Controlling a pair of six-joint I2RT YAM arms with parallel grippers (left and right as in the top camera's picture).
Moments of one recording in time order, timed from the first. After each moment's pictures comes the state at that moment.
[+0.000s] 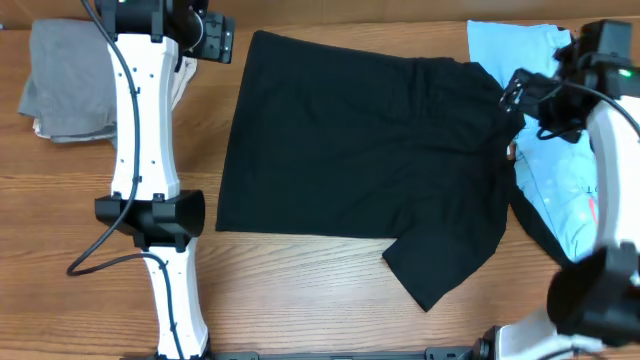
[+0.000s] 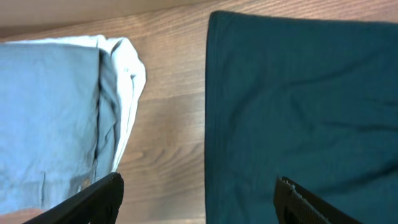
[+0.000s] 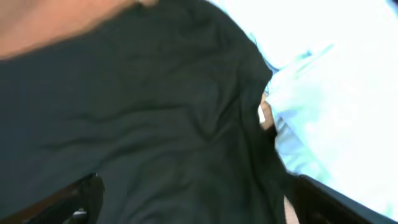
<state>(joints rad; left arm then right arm) -0.06 2.33 2.86 -1.56 0.00 0.06 -0.22 1.72 1.71 -1.09 -0.16 0.25</state>
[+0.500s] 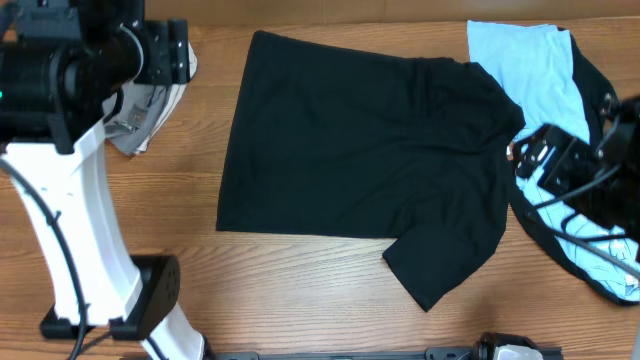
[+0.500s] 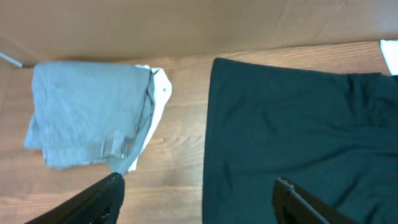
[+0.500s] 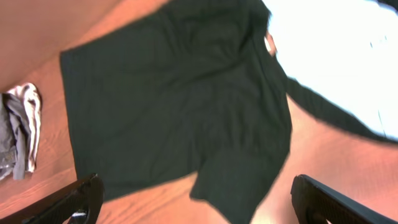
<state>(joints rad) -0.05 1.88 2.78 -1.68 0.00 -0.01 -0.12 1.19 1.77 -1.56 -0.14 0.44</state>
